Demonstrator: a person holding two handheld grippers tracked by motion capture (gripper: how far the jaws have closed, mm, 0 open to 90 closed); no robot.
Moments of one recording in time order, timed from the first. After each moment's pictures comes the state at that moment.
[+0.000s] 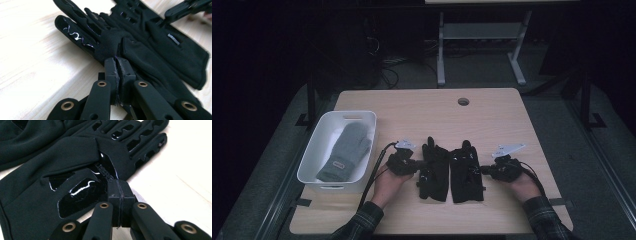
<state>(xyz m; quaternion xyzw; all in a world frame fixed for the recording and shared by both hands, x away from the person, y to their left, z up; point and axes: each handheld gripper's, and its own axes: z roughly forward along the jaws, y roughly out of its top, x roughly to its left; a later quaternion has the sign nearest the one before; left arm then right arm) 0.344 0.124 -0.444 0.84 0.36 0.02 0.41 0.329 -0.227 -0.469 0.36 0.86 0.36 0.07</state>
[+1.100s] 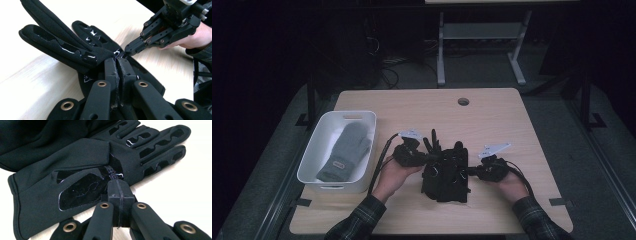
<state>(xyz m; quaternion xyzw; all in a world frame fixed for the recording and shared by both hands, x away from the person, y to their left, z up) 0.356 0.100 -0.414 0.84 0.31 -0.04 0.45 0.332 -0.190 -0.468 0.32 0.87 0.38 0.05</state>
